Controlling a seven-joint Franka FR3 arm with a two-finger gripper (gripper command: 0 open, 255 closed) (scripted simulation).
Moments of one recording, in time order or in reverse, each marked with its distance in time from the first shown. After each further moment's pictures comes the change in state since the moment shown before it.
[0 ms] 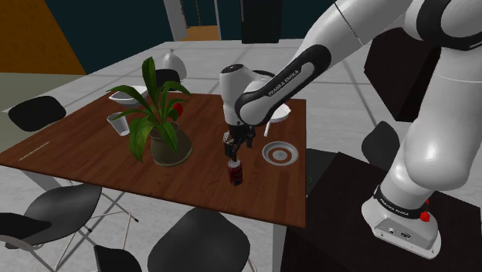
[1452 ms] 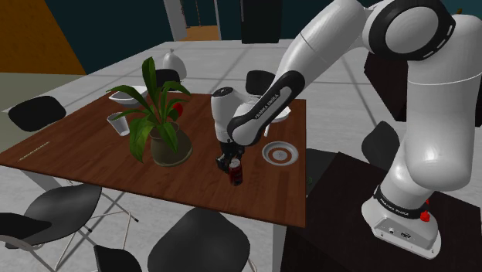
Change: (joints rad) arm 0.041 0.217 -0.013 0.092 -0.083 0.136 0.083
